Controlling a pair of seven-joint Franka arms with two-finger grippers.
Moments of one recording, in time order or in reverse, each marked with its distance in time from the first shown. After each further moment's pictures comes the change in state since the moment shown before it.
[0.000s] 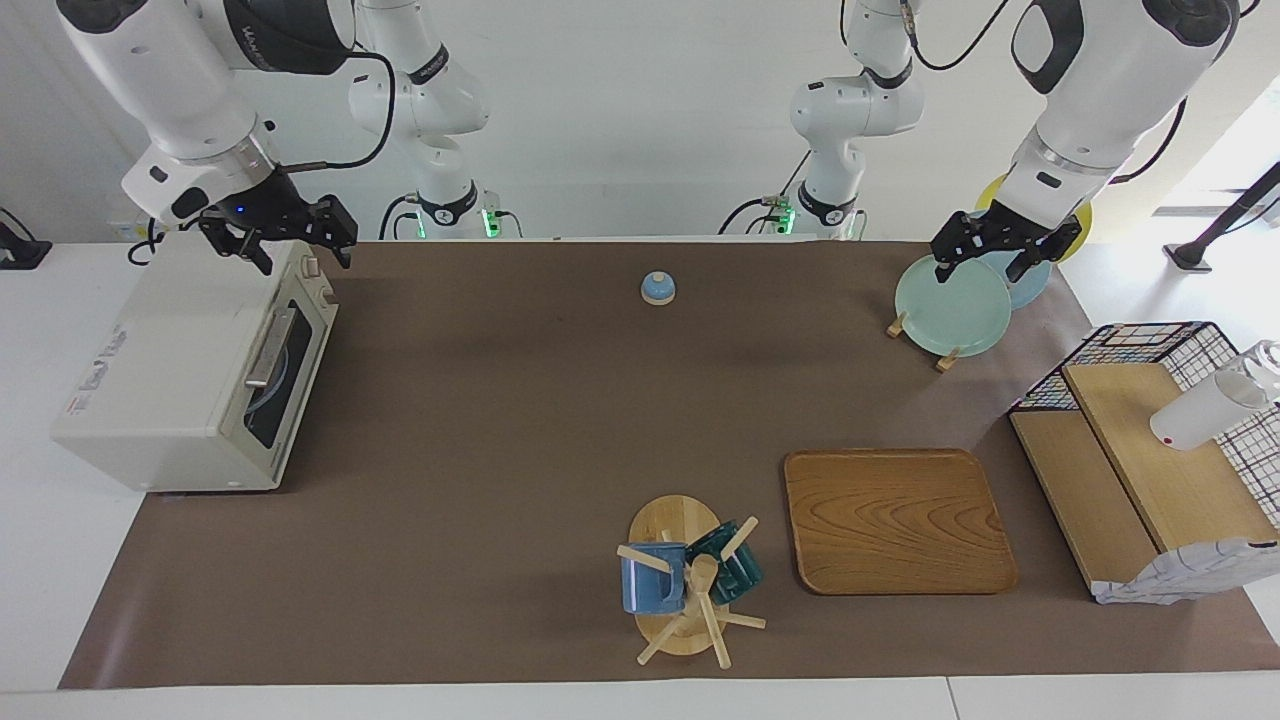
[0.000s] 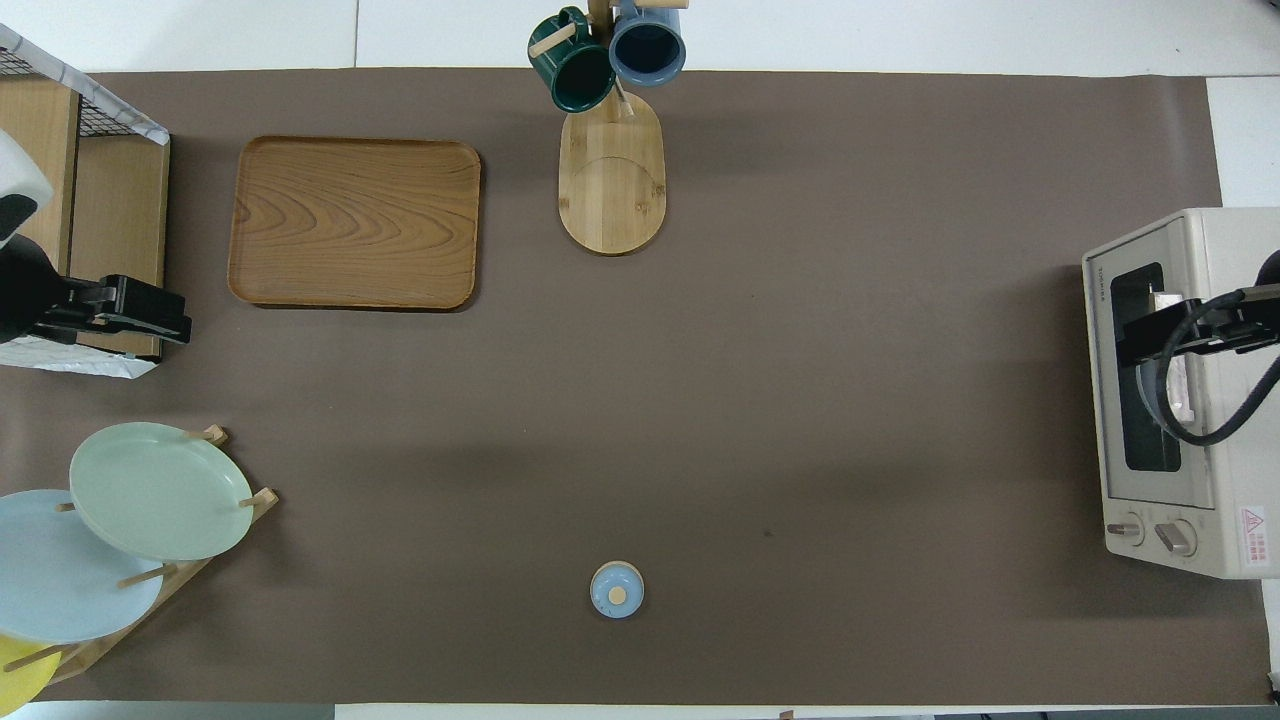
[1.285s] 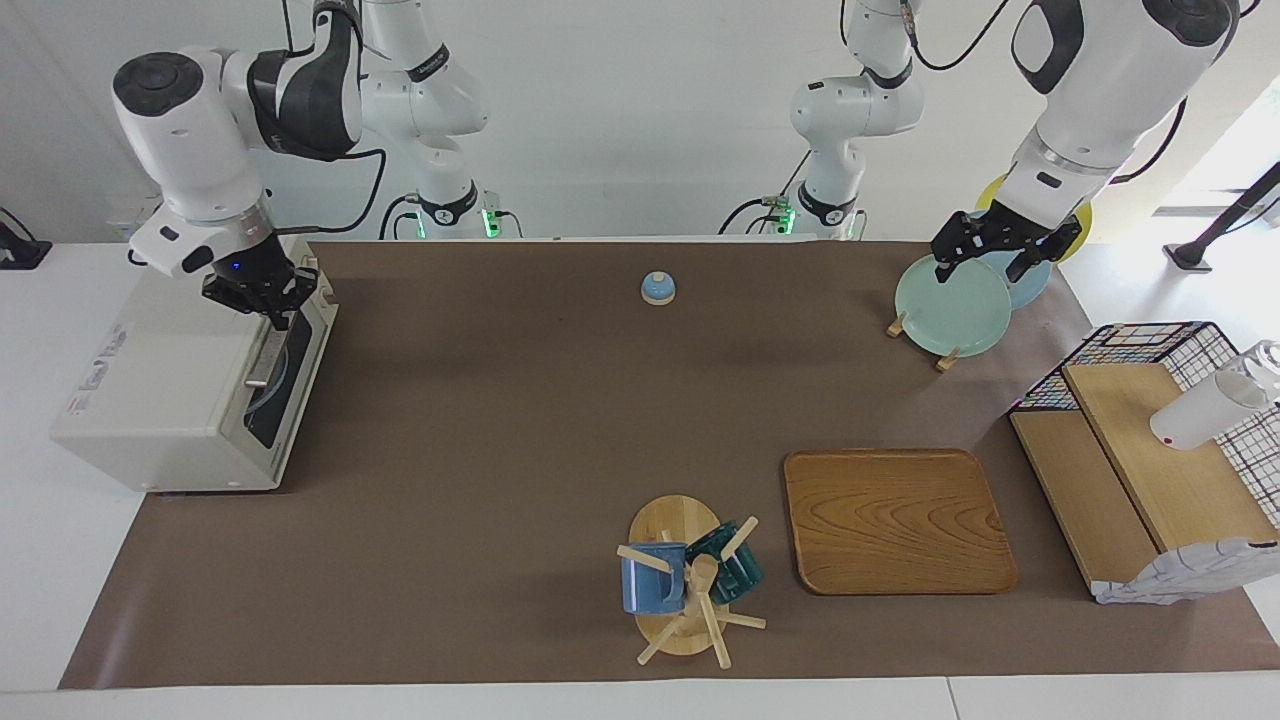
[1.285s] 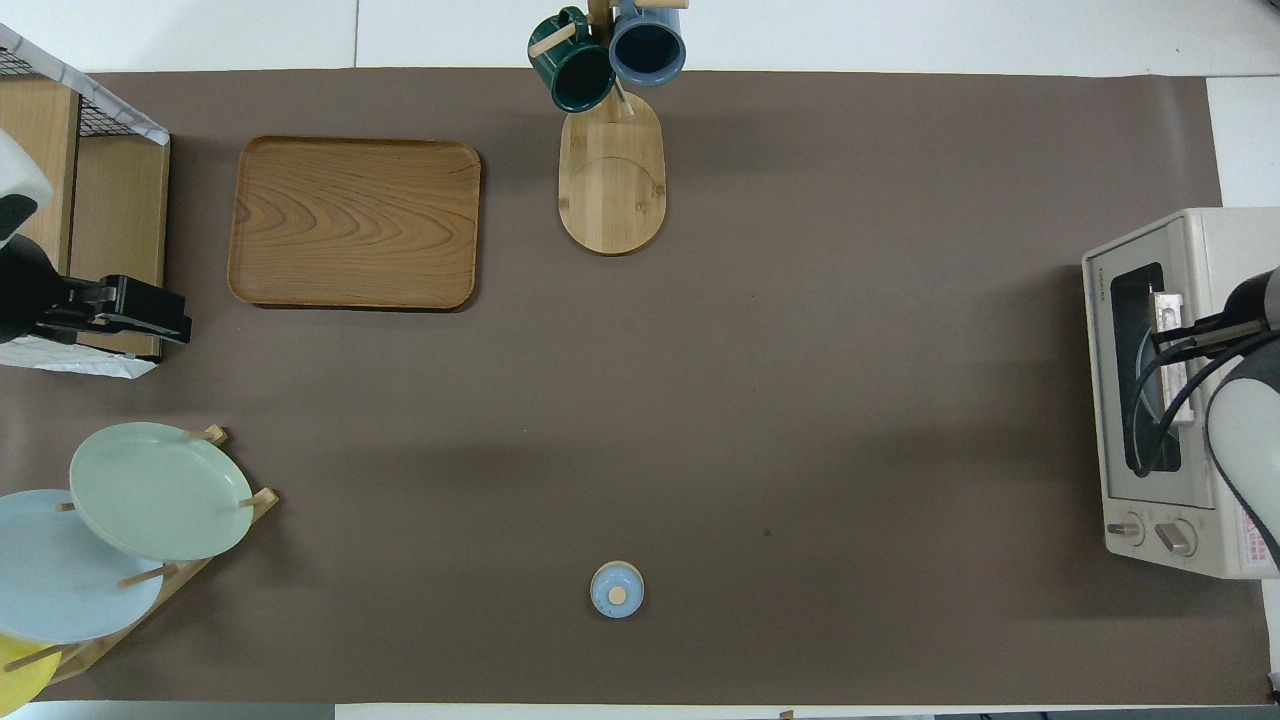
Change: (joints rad) left arm 0.000 0.000 0.000 0.000 0.000 0.000 0.000; right arm -0.050 -0.058 -0.018 -0.328 -0.178 0.382 -0.120
